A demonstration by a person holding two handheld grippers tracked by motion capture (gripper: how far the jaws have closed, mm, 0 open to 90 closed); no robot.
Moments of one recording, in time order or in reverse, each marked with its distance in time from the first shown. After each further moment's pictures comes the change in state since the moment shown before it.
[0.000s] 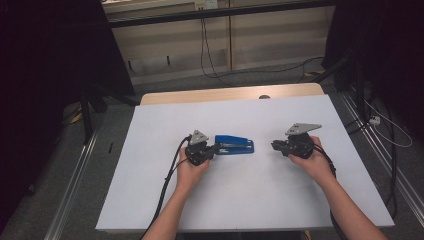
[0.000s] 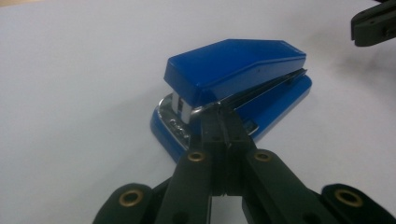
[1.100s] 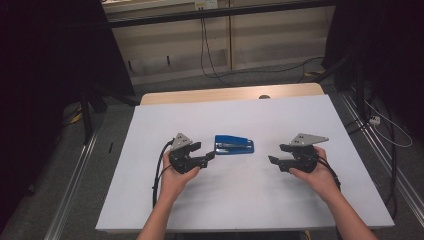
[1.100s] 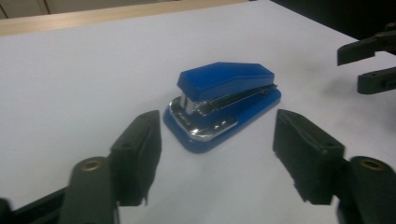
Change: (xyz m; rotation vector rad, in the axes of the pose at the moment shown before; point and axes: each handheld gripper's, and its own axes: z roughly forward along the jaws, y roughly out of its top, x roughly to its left) left arm 0.001 -0.002 -0.061 -0.072 0.022 -0.048; right arm 0.029 -0.017 -0.024 -0.056 0.005 0.028
